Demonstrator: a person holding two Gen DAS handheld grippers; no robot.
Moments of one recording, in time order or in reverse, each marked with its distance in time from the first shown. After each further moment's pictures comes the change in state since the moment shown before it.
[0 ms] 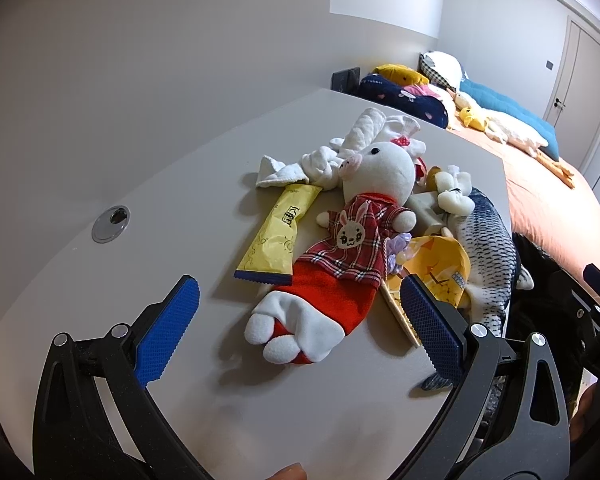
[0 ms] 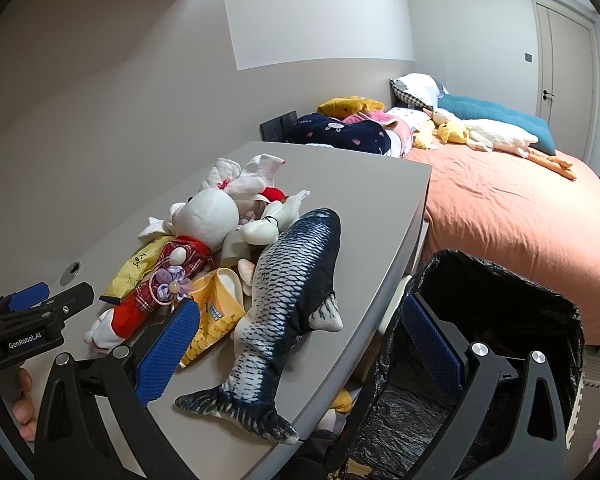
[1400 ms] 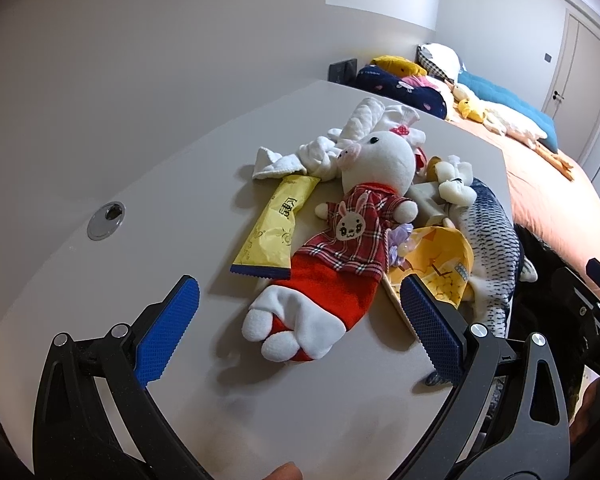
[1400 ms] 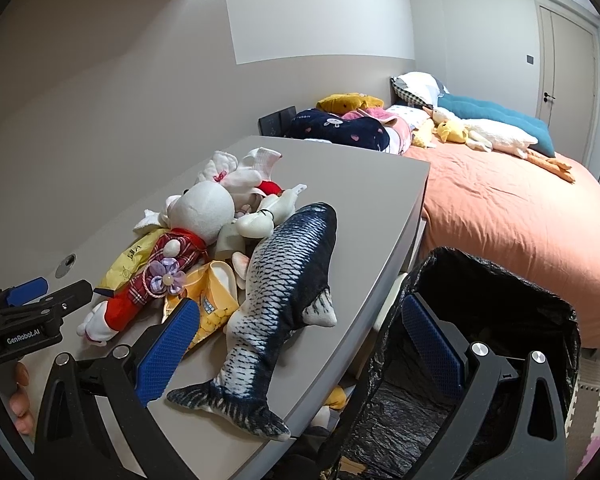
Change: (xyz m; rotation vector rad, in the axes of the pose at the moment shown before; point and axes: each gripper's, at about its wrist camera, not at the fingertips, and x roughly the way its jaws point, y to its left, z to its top) left arm 0.007 -0.001 -0.001 0.009 0.030 0.002; right arm -0.001 -0.007 -0.004 -0.009 0.007 -0.003
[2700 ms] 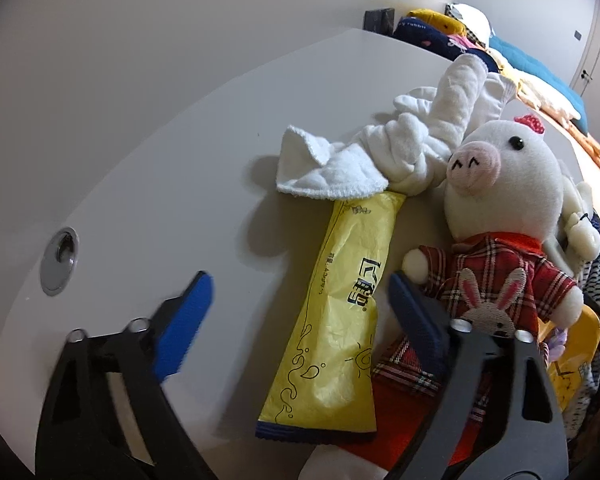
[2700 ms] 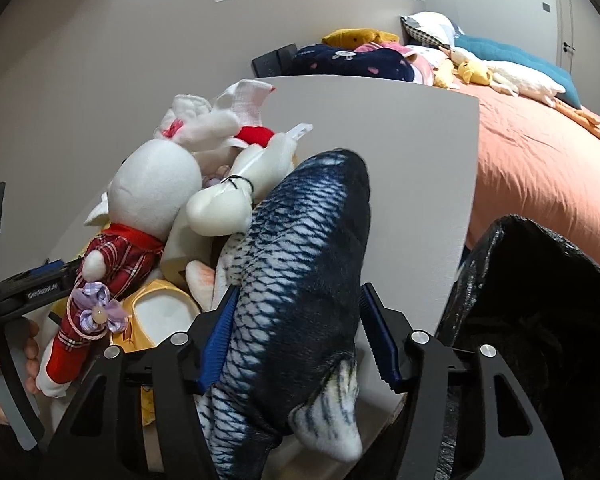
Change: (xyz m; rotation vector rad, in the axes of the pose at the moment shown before) left arm 0.137 0.039 0.051 -0.008 0.193 0.025; right arm 0.134 0.002 0.016 0.055 0.214 0.068
